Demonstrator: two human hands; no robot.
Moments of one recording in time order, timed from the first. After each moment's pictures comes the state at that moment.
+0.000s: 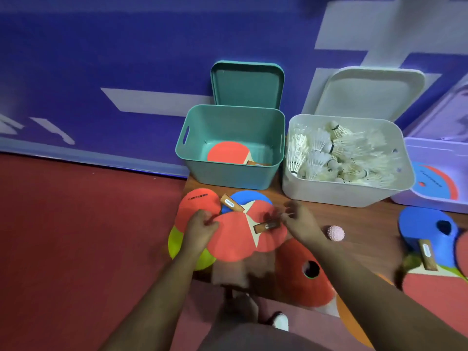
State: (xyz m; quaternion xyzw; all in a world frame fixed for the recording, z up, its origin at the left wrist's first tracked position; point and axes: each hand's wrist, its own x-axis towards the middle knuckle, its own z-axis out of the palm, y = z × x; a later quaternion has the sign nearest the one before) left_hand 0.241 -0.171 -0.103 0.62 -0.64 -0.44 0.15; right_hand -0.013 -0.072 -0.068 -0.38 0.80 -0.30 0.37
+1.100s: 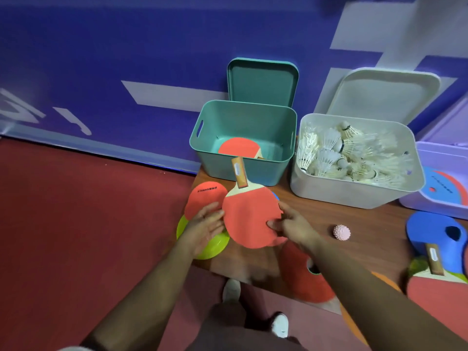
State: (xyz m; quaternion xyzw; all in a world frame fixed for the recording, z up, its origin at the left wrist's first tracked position) left_hand 0.259 -0.147 -0.079 0.52 -0.28 -0.76 0.26; right_hand 0.025 -0.059 -0.061 -0.29 0.63 -0.40 0.60
